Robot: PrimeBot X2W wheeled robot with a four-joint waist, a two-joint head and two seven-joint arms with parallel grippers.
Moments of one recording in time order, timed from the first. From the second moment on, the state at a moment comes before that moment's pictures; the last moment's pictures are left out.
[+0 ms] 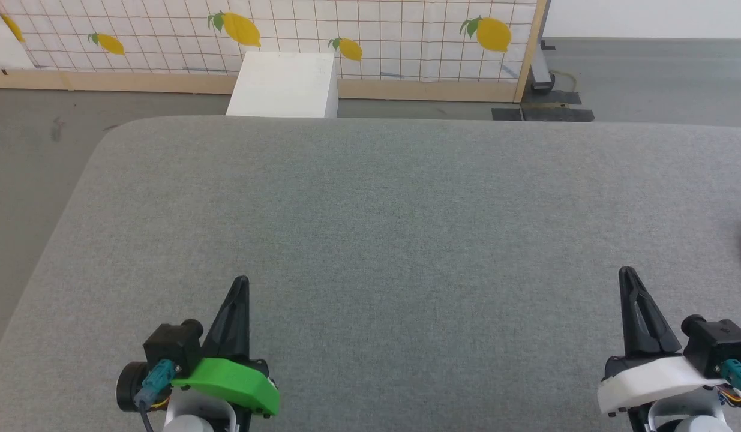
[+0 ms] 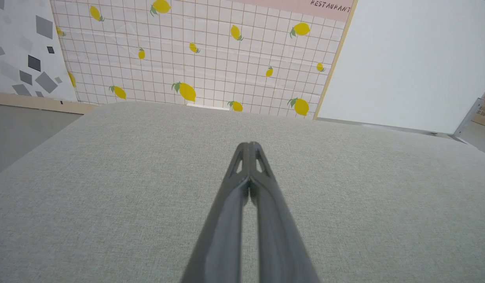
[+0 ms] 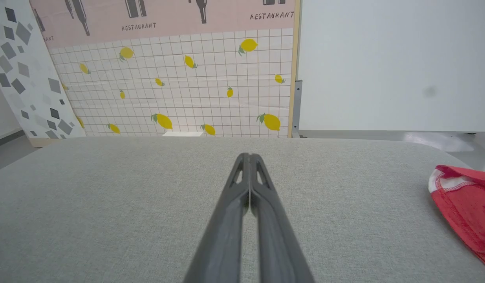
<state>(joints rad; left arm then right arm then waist) -0.05 0.06 -0.07 0.18 -0.22 -0.10 -0.24 0.02 -0.05 -0.10 0.09 0.09 0.13 -0.19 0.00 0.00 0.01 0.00</state>
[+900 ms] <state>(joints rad) -0.05 0.06 -0.05 0.14 -0.16 -0.08 -0.18 0.02 -0.05 -0.07 0.07 0.07 0.13 -0.15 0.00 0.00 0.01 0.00</state>
